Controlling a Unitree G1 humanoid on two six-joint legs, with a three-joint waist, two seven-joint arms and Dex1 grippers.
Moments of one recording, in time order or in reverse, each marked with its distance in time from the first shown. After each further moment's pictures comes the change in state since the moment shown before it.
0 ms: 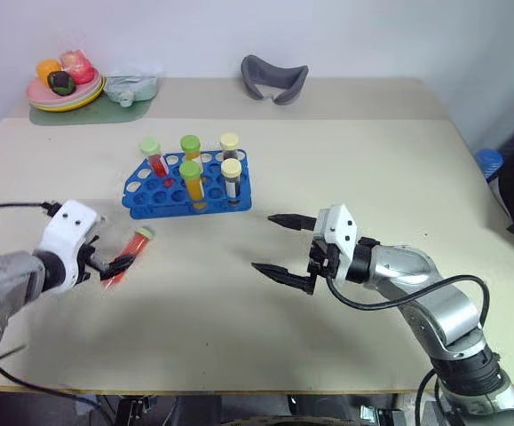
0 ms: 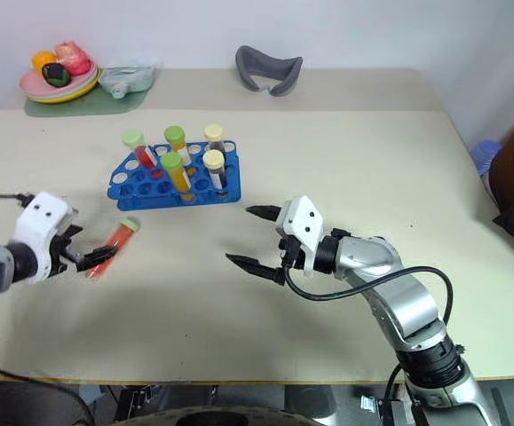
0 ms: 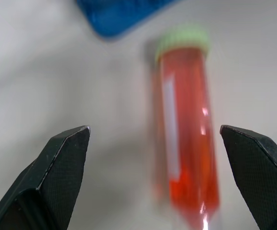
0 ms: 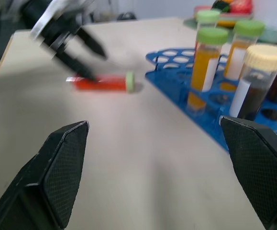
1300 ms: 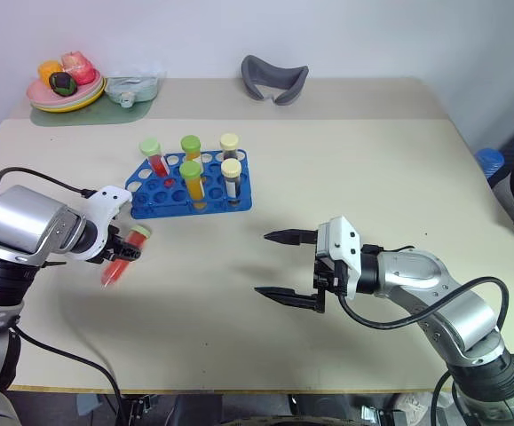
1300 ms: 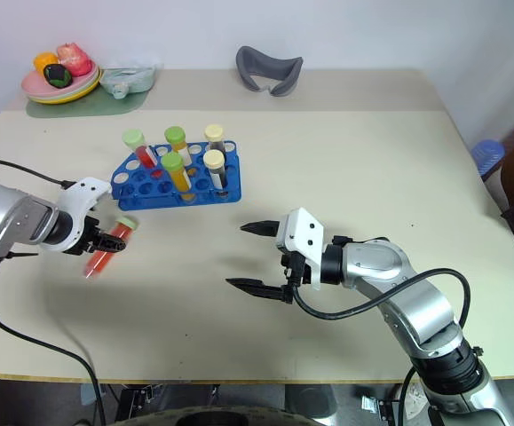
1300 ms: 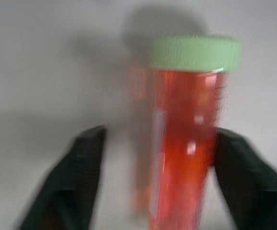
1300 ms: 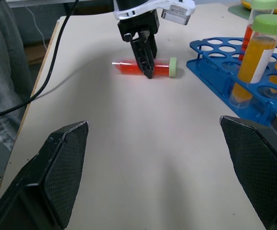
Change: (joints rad) left arm -0.585 0.022 -0.510 0.395 0.011 0.432 -0.011; right arm 0.015 -0.063 0.007 -0.070 0.057 0.040 0.057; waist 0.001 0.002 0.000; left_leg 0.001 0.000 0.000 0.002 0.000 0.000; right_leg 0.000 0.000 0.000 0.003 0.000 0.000
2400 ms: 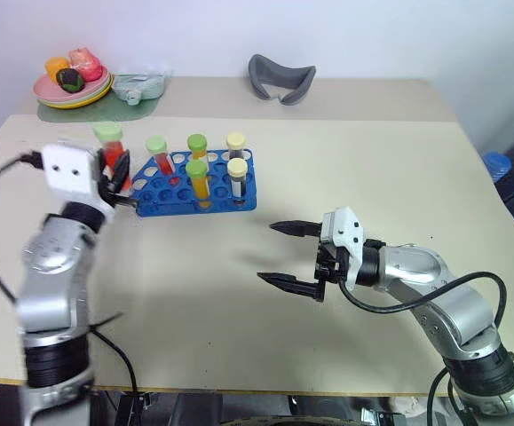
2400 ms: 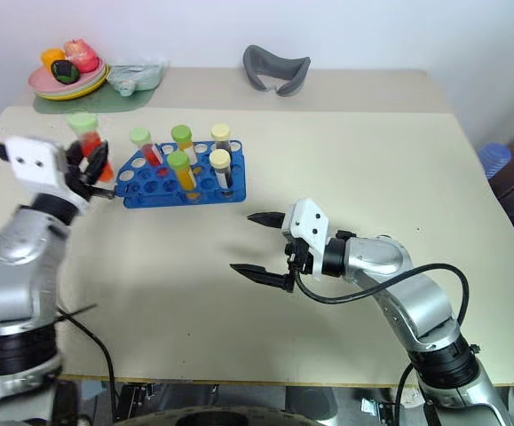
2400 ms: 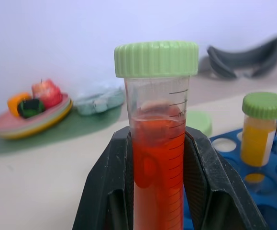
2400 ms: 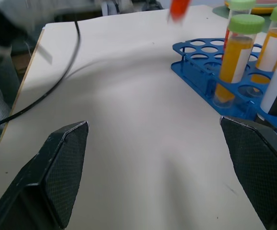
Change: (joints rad) left arm 0.441 -0.648 0.522 -0.214 0.290 -1.291 0.372; right arm -0.014 0.025 -0.024 0.057 0.004 -0.009 -0.035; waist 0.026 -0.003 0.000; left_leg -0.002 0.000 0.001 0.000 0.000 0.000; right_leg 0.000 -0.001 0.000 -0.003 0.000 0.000
